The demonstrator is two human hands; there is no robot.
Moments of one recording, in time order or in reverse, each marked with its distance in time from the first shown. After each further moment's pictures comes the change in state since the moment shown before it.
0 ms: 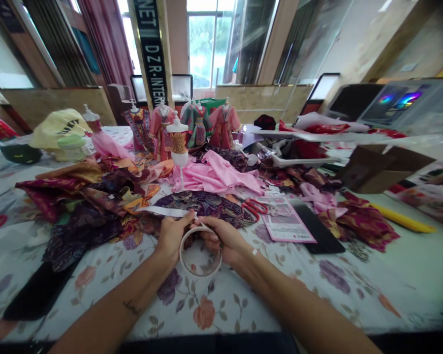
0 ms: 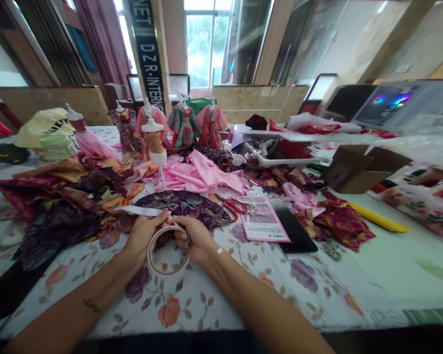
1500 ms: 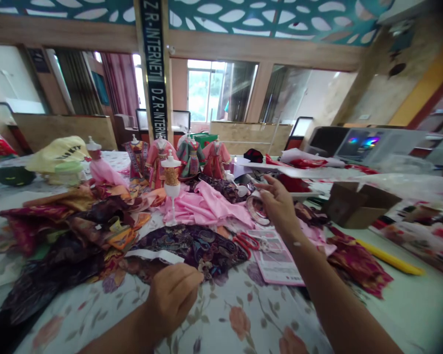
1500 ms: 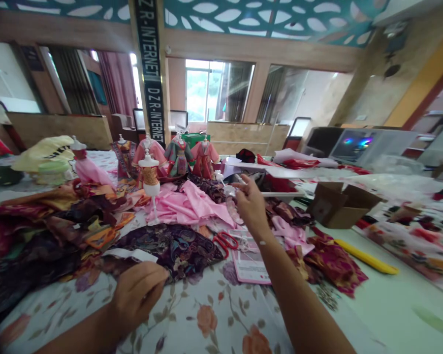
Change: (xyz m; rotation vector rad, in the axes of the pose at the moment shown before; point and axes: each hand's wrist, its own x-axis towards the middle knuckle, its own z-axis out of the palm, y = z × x) left_hand -0.021 -0.013 -0.017 0.919 -0.320 1.603; right_hand -0.040 -0.161 -0.072 -0.809 0.664 -1.129
